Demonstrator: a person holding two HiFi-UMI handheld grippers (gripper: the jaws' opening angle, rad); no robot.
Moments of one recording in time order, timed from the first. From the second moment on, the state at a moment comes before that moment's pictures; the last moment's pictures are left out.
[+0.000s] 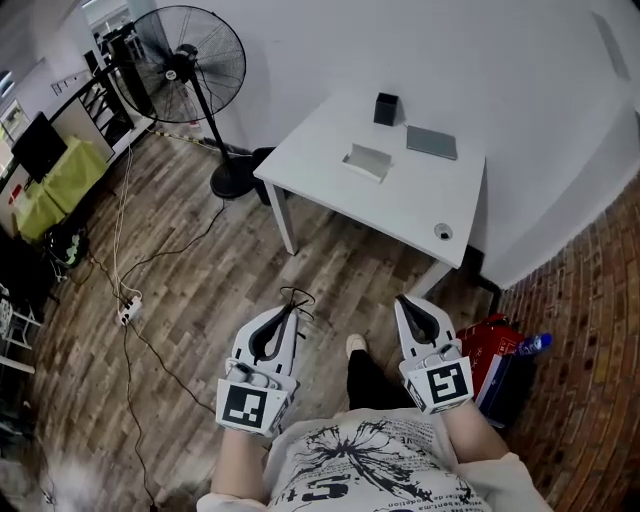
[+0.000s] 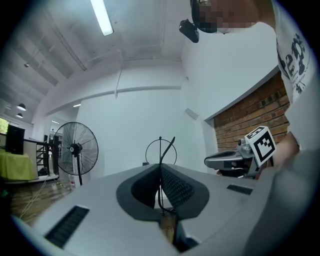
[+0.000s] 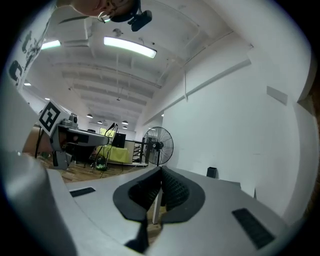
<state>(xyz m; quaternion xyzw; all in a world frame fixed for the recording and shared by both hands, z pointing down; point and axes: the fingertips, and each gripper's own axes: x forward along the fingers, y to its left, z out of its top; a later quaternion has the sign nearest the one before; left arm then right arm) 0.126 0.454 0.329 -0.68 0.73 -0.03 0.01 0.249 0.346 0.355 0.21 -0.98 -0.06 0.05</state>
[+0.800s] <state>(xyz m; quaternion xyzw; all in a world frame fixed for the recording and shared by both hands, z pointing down) -0.007 0.170 0.341 -0.66 0.75 -0.05 -0.01 0.107 0.054 0.382 0.19 -0.98 -0.03 0.07</state>
